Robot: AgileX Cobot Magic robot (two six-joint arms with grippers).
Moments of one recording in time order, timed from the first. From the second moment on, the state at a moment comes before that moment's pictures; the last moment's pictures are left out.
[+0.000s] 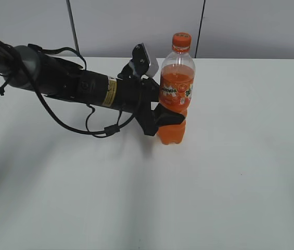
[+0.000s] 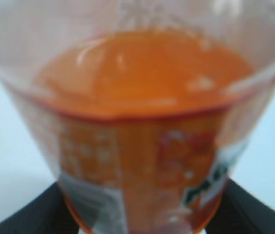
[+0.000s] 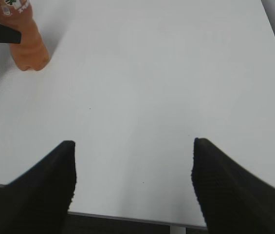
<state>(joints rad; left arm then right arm) -0.44 2.25 -1.40 1.49 -0.79 -0.90 0.03 -0.01 -0.44 0.08 1.02 -0.18</state>
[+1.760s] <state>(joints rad) -0.53 2.25 -1.40 1.61 -0.90 -0.92 0.03 1.19 -1.29 0.09 1.21 -0.16</state>
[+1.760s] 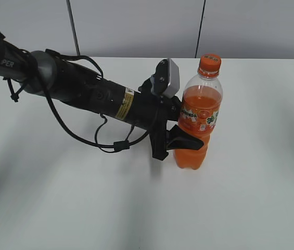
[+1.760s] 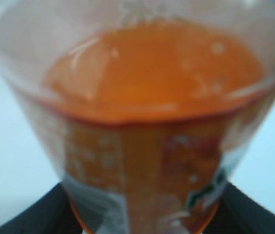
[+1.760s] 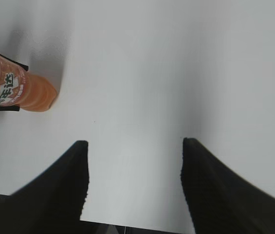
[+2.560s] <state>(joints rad) -0.53 2.25 -1.40 1.61 -0.88 -0.95 0.40 1.53 -1.58 0.13 1.22 -0.10</state>
